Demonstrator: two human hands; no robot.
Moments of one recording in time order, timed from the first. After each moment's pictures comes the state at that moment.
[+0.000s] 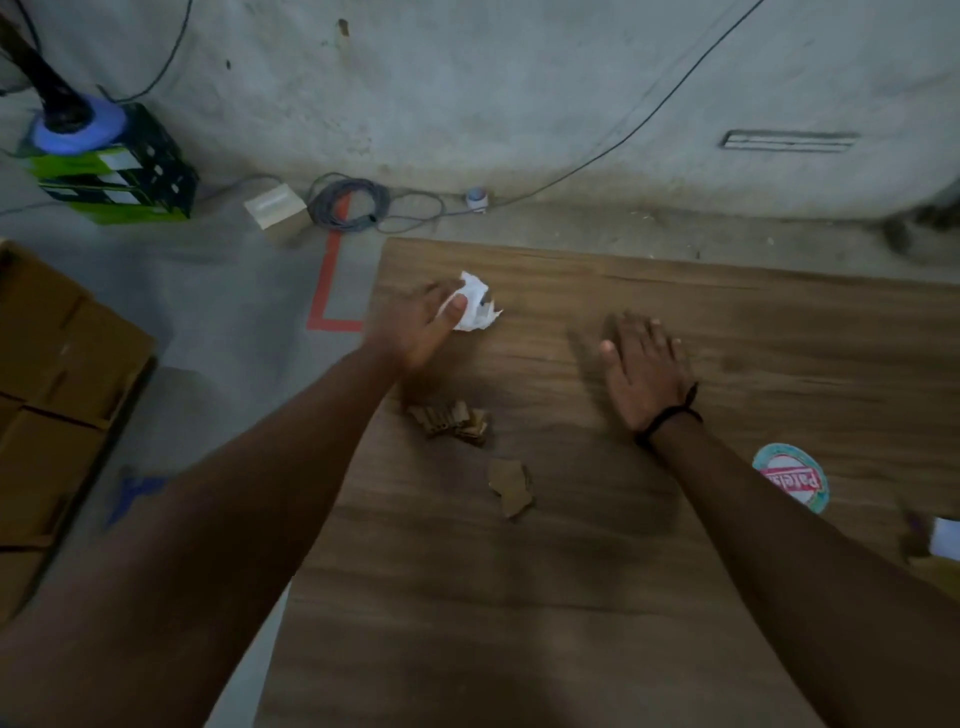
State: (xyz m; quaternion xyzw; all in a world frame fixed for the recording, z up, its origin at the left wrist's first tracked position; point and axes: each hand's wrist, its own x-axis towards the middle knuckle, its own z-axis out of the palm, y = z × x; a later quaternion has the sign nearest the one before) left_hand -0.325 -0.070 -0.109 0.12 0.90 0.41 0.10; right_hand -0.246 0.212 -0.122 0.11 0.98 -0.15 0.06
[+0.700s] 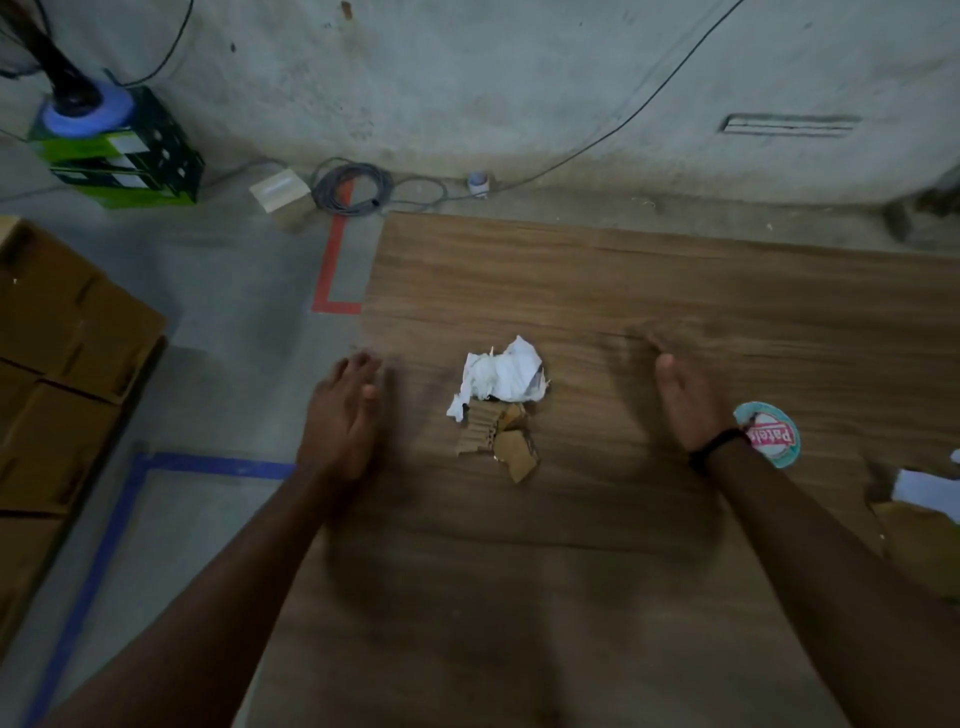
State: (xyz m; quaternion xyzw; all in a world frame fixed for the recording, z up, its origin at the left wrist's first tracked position) left_hand -0.168 -0.132 -0.119 0.02 0.95 0.32 0.01; right_hand -0.166 0.253 -0.104 0.09 0.92 -0.39 0.00
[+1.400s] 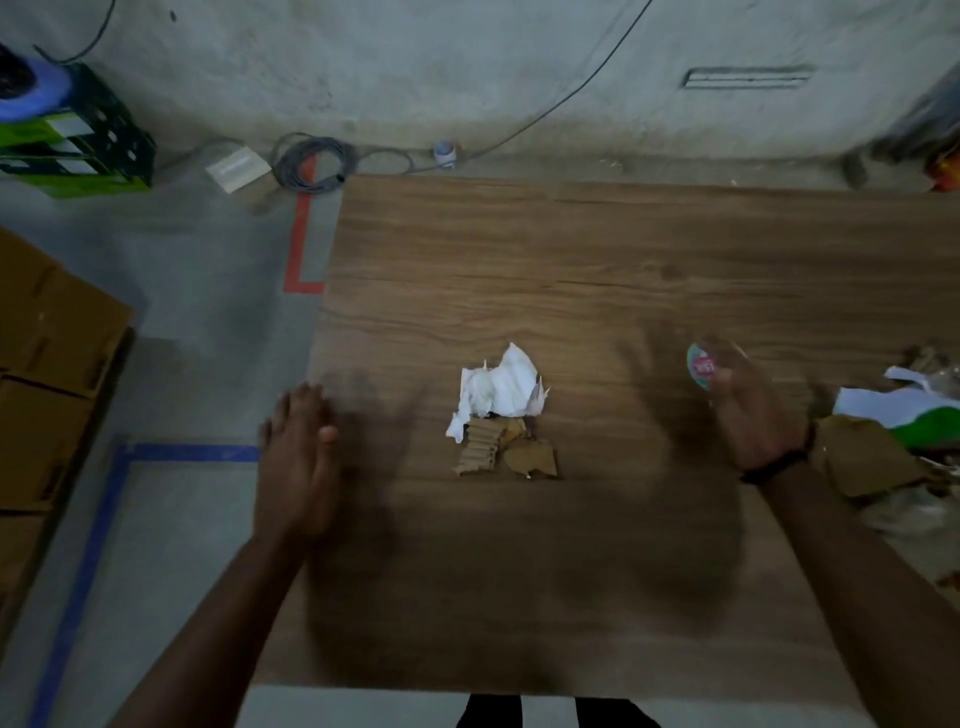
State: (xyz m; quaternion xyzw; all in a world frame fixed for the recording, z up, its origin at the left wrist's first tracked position) left_hand -0.074 -0.139 -0.110 -0.02 0.95 0.31 0.02; right_hand -0.067 0.319 -0.101 0.11 0.92 -0.39 -0.01
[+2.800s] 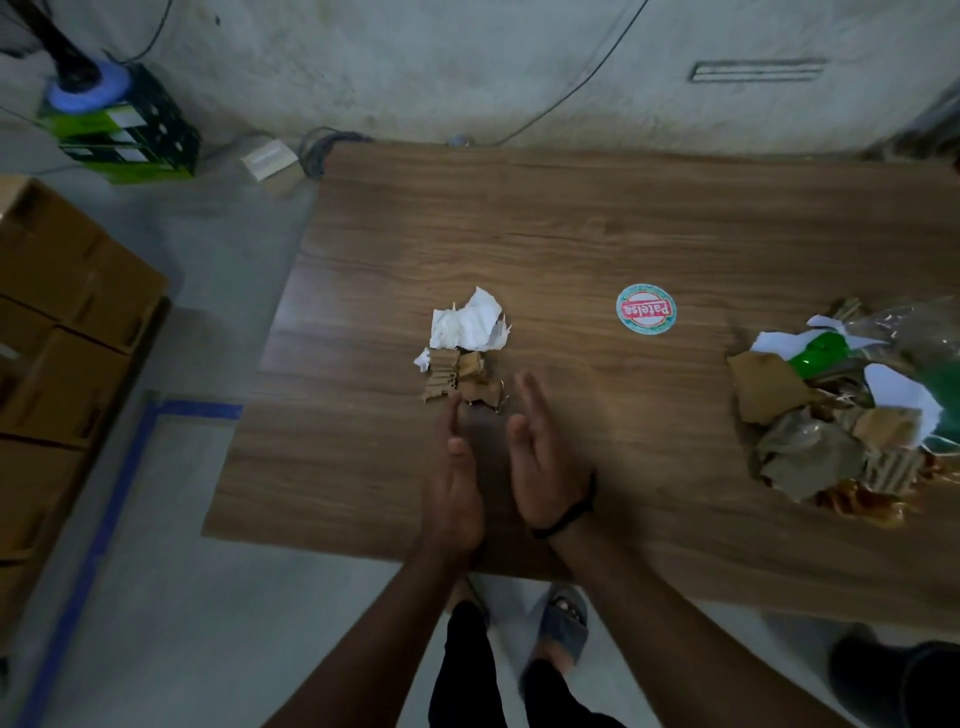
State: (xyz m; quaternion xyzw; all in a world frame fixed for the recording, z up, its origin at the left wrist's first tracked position) left_hand 0.077 0.077 -0.093 -0.08 0.76 0.64 0.06; right_hand 0.053 0.188 -0.099 0.03 0.84 -0.55 -0.01
